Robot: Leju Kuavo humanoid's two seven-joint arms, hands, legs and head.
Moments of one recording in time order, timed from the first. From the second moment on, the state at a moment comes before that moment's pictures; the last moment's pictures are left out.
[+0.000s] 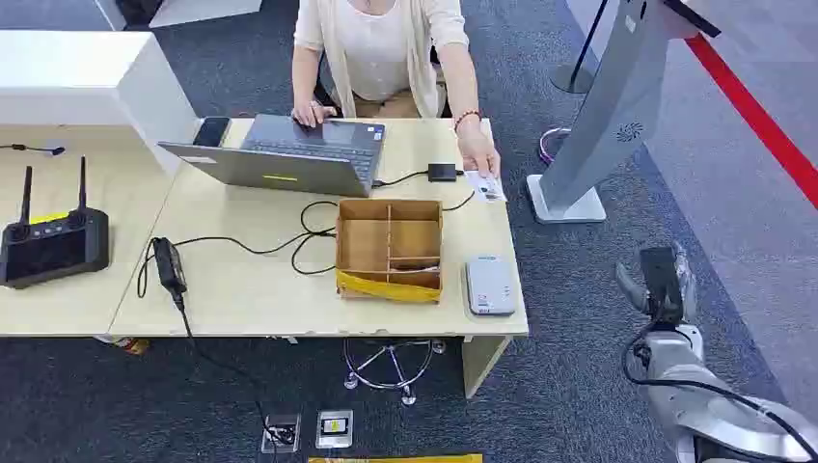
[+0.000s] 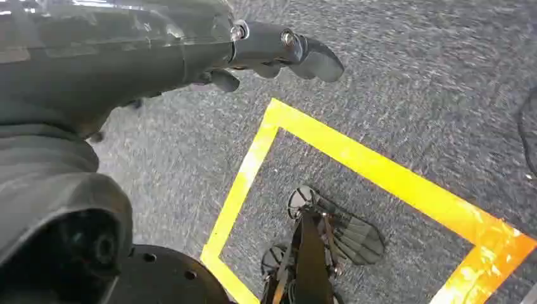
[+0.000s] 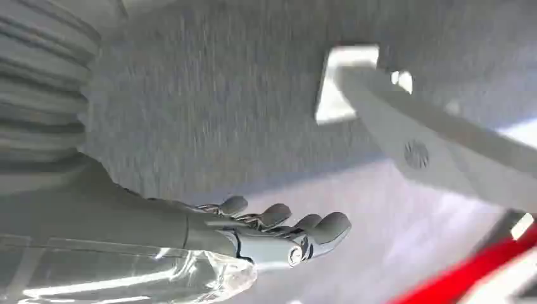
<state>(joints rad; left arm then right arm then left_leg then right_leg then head) -0.10 0.02 -0.90 -0.19 1.18 0.44 -0.13 -0.80 -0.23 -1.42 -0.03 1.57 -0.31 -0.66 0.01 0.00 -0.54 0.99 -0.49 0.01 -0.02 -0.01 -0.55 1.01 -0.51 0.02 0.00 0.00</state>
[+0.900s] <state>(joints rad) -0.12 0.03 -0.97 -0.20 1.17 0.45 -0.11 -1.00 0.02 -0.74 -0.01 1.57 -0.57 -0.42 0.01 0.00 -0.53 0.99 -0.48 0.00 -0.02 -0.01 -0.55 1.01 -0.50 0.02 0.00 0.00</state>
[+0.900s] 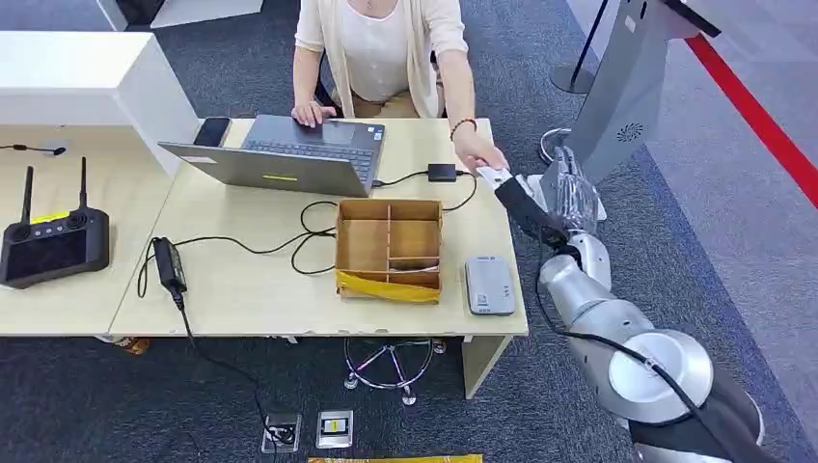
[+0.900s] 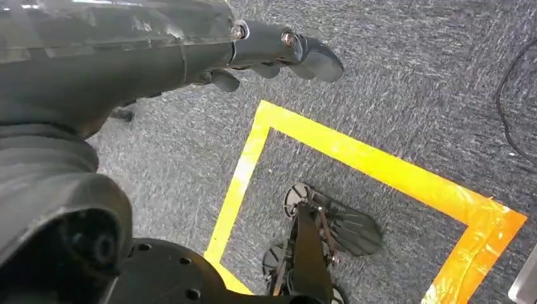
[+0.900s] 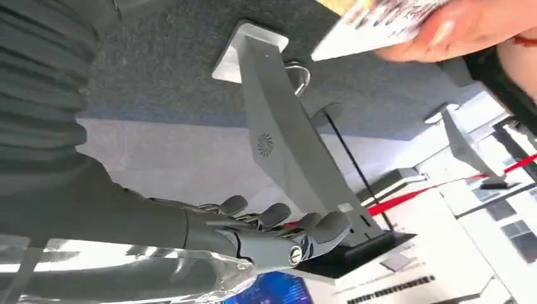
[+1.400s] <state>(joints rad) -0.13 0.03 -0.98 -0.20 1.15 0.44 -0.11 -1.01 0.03 -0.68 -0.01 1.57 -0.57 -0.43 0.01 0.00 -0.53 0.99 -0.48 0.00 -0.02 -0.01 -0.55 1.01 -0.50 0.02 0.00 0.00</state>
